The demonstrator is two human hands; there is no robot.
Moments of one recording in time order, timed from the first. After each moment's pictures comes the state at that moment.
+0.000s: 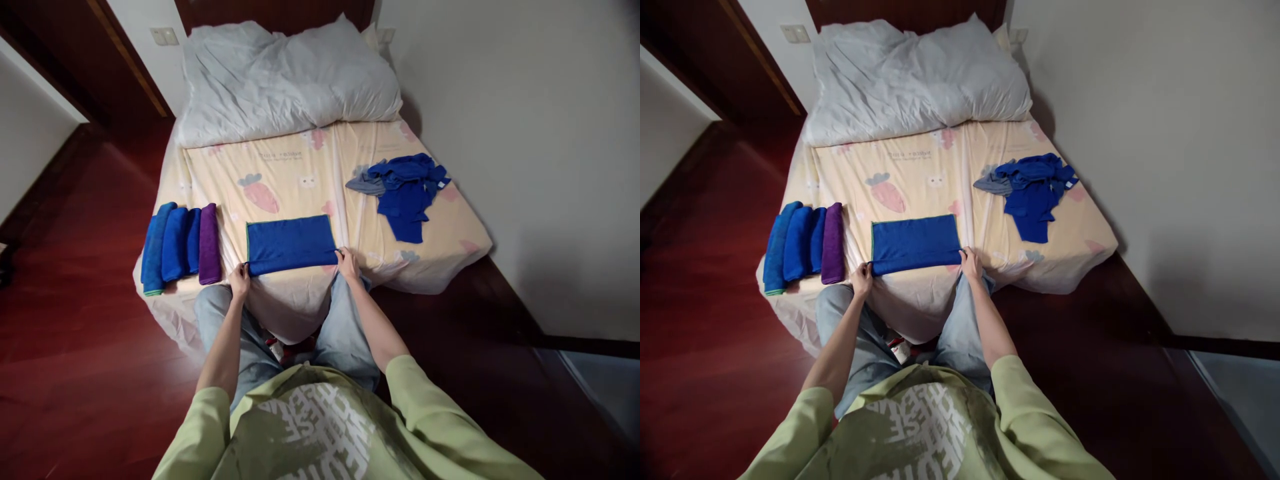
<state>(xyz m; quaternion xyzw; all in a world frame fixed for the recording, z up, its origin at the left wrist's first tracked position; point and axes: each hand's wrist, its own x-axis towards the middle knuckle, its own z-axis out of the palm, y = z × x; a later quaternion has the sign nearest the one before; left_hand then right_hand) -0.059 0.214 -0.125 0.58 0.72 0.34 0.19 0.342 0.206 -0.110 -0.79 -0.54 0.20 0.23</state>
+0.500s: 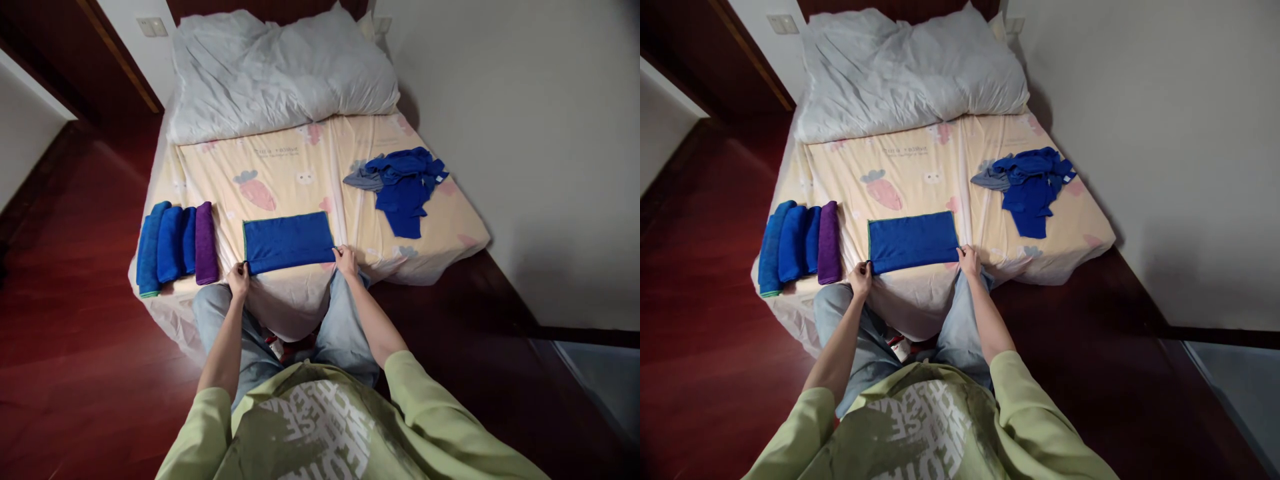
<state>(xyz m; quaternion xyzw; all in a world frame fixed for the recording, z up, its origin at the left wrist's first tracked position) -0.050 0.213 -0.124 0.55 0.73 0.37 0.18 0.343 0.212 -0.118 -0.79 -0.52 0.19 0.25</state>
